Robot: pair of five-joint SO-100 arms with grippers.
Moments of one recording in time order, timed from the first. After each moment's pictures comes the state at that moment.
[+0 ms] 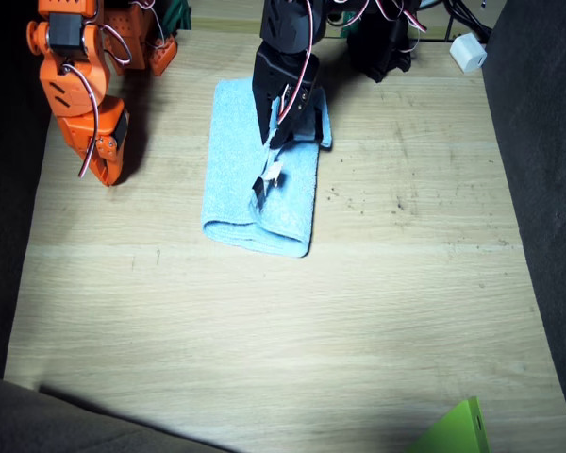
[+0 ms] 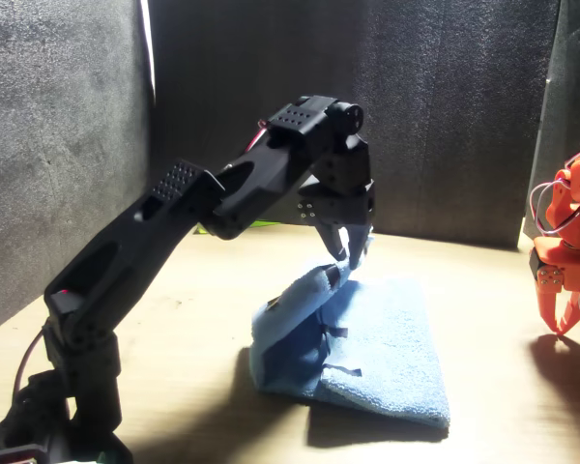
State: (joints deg) arm 0 16.2 33.0 2.2 117.5 67.0; arm 1 88.3 83.8 113.5 65.9 96.8
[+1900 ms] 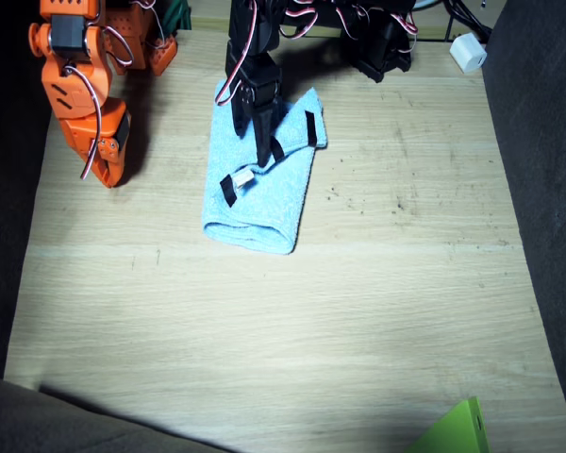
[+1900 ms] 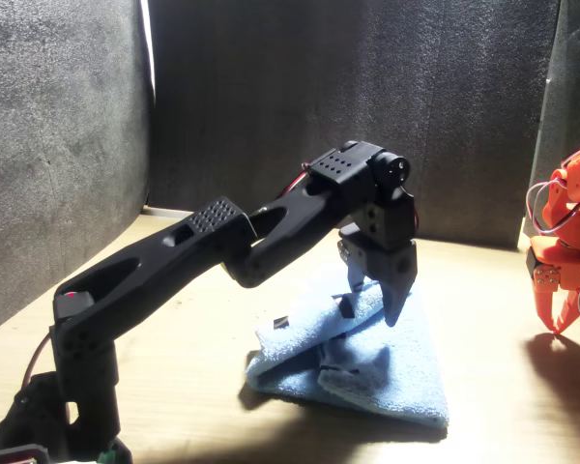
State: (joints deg) arm 0 4.8 17.1 -10.5 117.2 88.5; arm 1 89.2 83.1 112.9 66.2 97.6
